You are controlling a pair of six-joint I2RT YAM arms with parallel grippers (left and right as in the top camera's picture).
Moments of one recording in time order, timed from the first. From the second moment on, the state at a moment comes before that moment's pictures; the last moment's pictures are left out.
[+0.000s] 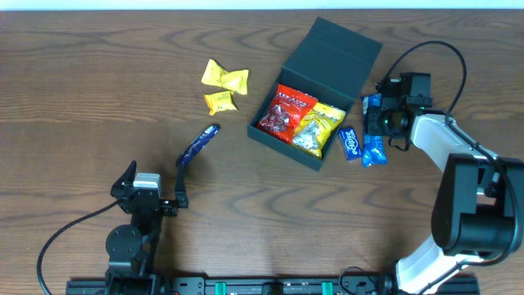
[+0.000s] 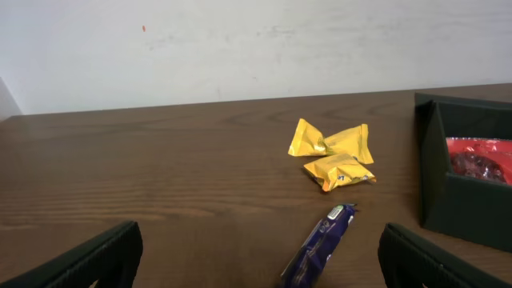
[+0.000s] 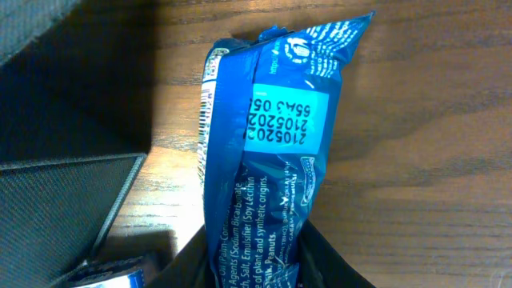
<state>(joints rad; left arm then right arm) -0.07 0.03 0.02 -0.11 0.01 0.04 -0.08 1.84 1.04 -0.33 -0.17 -0.01</state>
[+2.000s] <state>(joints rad) -0.07 0.03 0.02 -0.11 0.01 0.04 0.18 1.81 1.44 -0.65 -0.35 -0.08</state>
